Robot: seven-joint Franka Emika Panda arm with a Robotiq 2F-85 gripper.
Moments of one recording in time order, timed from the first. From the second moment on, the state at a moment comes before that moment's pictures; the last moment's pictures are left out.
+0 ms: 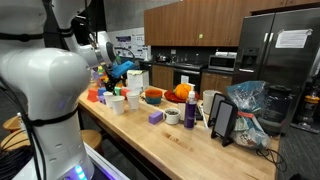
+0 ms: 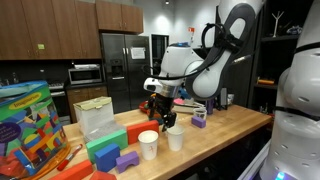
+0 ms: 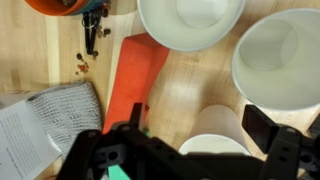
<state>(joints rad) 0.27 -0.16 0.23 -2.77 -0.37 2.96 -0.79</state>
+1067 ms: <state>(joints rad) 0.35 -0.15 0.30 -2.77 -0.37 2.97 -0.73</state>
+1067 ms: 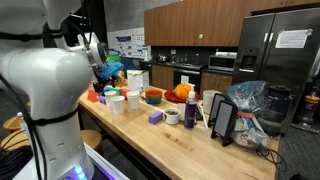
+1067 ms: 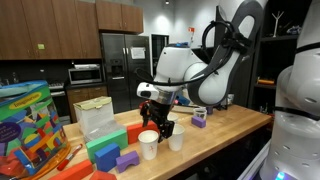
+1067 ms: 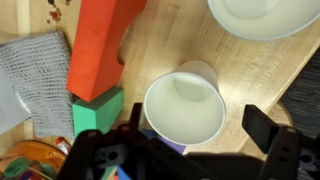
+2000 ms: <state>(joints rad) 0.36 -0.05 0.31 -2.77 -0.64 2.96 -0.47</state>
